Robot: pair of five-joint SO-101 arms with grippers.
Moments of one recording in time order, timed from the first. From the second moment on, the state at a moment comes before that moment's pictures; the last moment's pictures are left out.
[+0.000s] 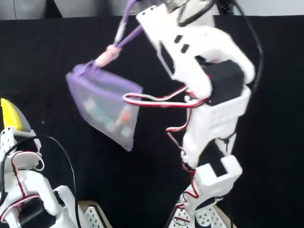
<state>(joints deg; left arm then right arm) -39.0 -104.7 62.1 50.6 23.7 -19.4 11.3 -75.1 80.4 19.2</state>
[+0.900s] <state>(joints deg) -39.0 -104.7 62.7 50.6 27.3 -14.2 1.6 -74.8 73.4 19.2</state>
